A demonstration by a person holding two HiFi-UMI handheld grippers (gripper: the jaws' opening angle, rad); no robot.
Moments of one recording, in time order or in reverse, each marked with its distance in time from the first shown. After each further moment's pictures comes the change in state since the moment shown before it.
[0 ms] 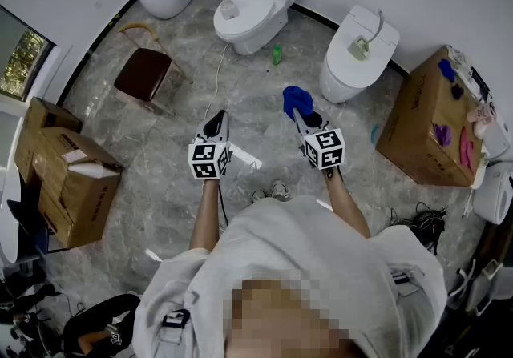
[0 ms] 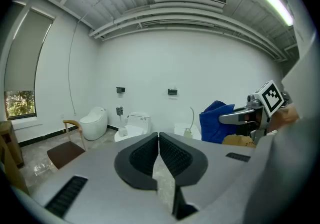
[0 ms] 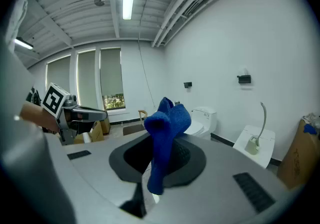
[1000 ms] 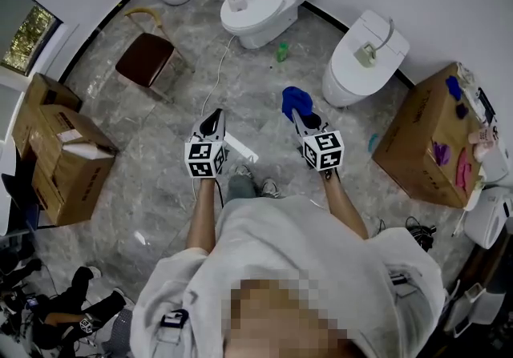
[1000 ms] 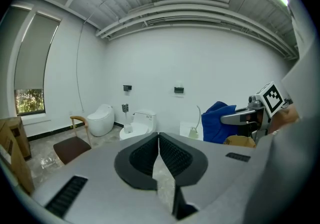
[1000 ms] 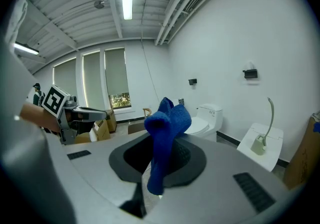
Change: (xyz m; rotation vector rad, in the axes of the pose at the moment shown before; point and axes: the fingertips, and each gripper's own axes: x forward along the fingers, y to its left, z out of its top) left arm 0.013 -0.008 -0.010 -0.031 0.017 0.083; right arm 0.012 -0.026 -0.012 0.008 0.019 0.079
